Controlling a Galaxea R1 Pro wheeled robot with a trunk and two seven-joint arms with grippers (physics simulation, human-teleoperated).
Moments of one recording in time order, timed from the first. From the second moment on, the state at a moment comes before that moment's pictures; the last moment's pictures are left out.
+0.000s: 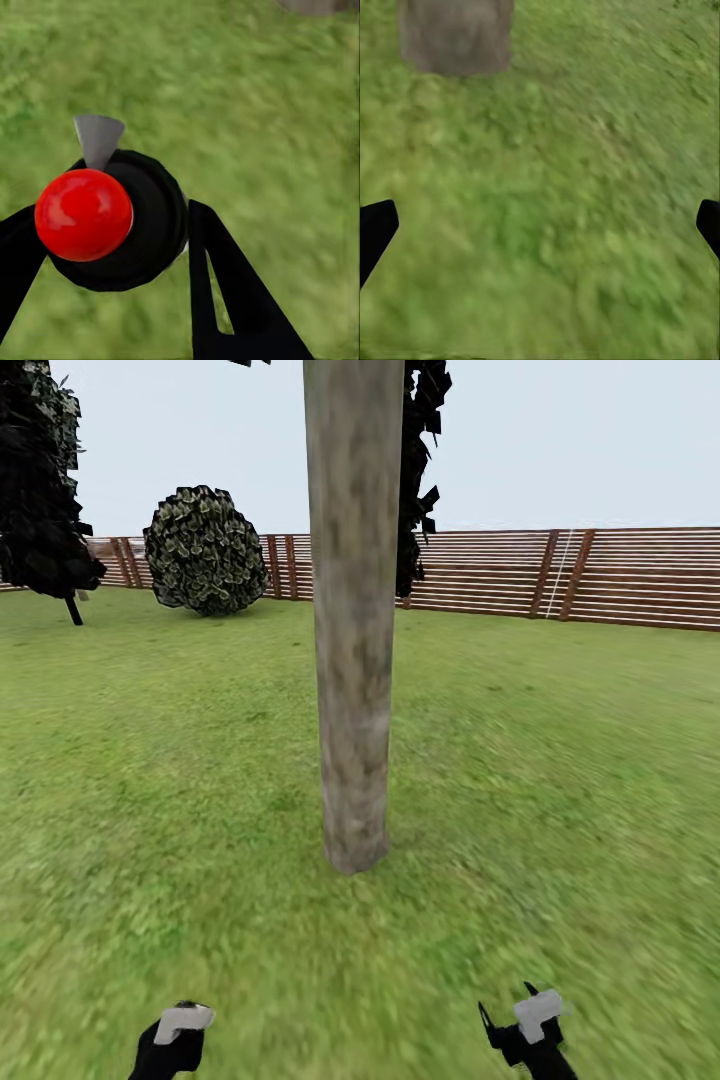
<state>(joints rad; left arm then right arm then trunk) -0.35 0.15 -0.02 -0.28 0.05 -0.40 -0.11 -0.30 -0.11 -0.01 -0.36 0.29 -0.62 0.01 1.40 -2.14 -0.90</state>
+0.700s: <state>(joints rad) -0.38 0.20 -0.06 -0.57 -0.47 -0.21 -0.72 -0.43 -0.12 0.00 -0.77 0.66 -0.23 0.82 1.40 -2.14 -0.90</state>
